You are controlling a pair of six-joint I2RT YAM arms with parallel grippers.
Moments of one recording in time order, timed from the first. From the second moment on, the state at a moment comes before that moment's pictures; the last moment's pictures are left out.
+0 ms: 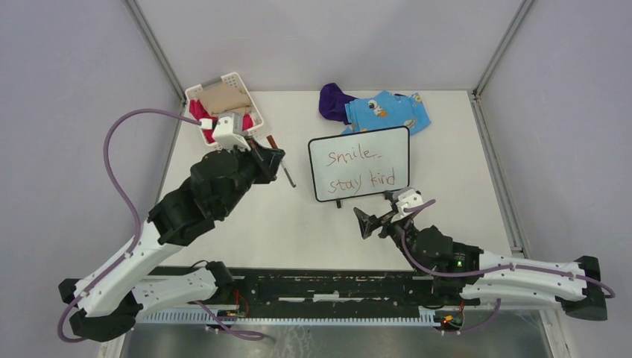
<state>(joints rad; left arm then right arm) -0.91 0.88 1.21 -0.51 -0.47 -0.64 1.35 0.57 0.43 0.18 0.80 0.01</state>
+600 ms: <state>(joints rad) -0.65 1.25 1.11 -0.75 -0.39 -0.55 1.33 0.77 0.50 -0.14 0.96 0.19</state>
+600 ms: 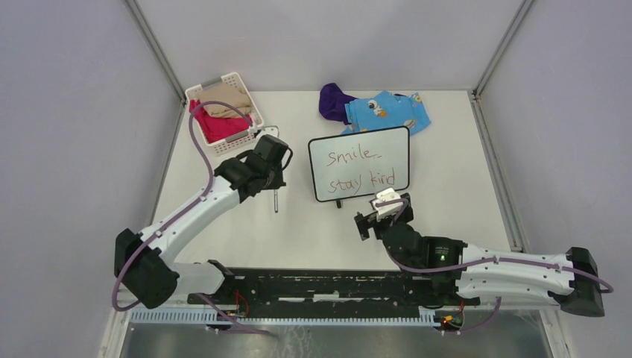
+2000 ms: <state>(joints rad) -0.49 1.70 1.01 -0.52 -0.14 -0.52 1.29 0.62 0.41 -0.10 0.97 0.22</state>
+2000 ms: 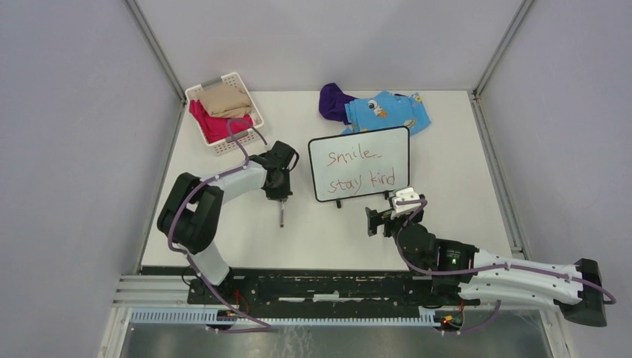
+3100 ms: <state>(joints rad) -0.53 1.73 1.03 -0.52 -0.17 -0.52 1.29 0.57 0.40 -0.15 0.97 0.26</state>
